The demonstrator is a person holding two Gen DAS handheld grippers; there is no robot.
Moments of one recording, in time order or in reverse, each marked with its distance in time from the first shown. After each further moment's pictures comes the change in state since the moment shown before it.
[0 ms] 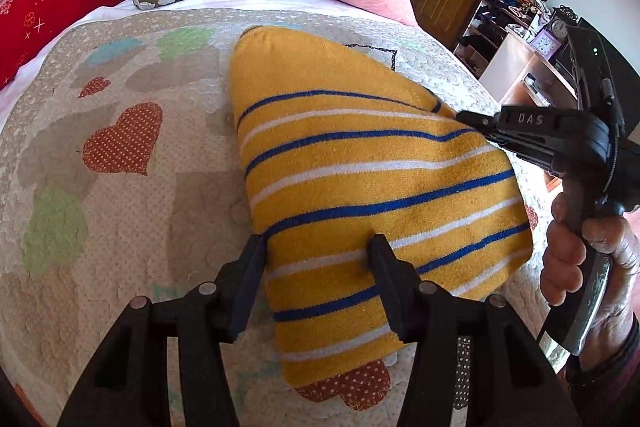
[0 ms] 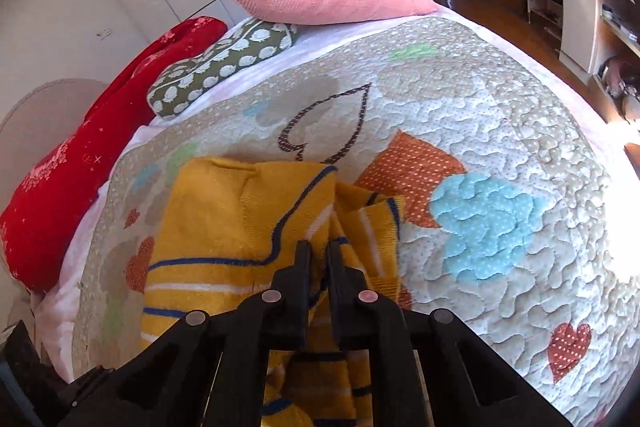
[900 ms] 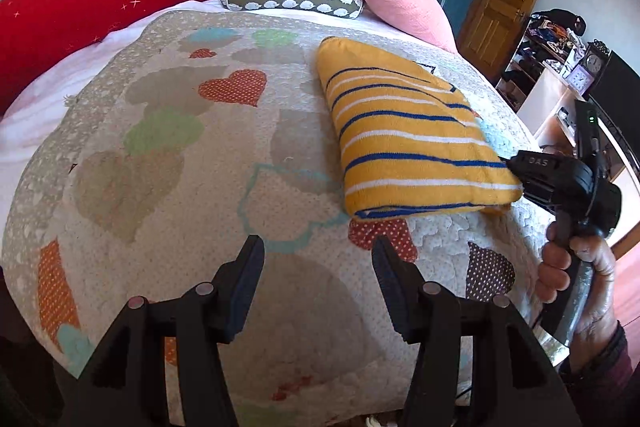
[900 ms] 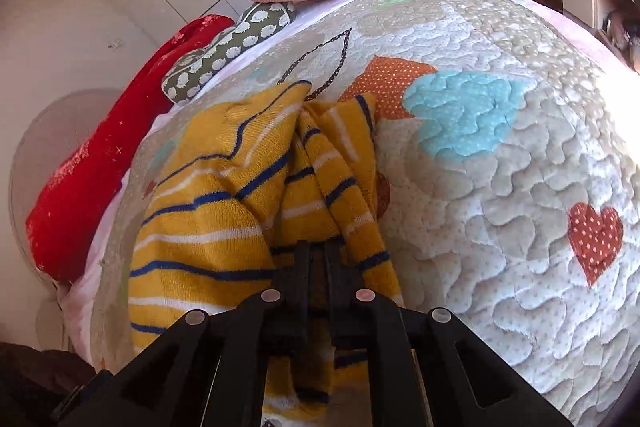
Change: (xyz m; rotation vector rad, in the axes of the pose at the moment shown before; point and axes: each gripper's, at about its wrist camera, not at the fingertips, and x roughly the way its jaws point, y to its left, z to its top) left arm -0.094 0.012 -0.098 -0.119 -0.110 0.163; right arm -0.023 -0.031 -0.076 0.083 0.027 0.149
